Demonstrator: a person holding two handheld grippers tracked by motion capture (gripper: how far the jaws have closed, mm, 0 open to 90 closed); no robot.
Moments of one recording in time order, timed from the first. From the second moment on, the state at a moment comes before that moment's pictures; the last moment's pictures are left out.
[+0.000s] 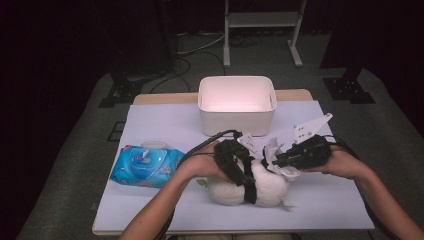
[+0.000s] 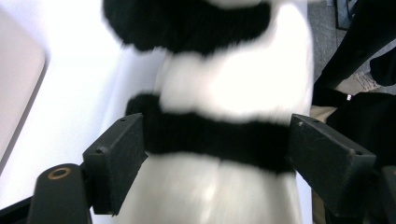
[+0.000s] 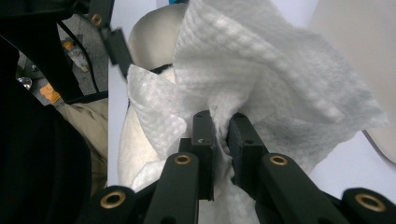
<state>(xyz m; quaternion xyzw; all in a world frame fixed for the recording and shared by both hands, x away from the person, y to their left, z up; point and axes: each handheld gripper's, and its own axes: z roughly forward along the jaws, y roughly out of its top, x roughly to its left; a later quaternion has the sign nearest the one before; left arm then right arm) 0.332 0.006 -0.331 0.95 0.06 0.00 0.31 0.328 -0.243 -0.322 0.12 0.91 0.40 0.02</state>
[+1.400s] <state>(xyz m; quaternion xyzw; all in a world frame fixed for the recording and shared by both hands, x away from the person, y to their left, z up) 0.334 0.044 -0.341 0.94 0.09 -0.01 0.33 0.327 -0.251 -0.324 0.13 0.91 0.39 0.02</state>
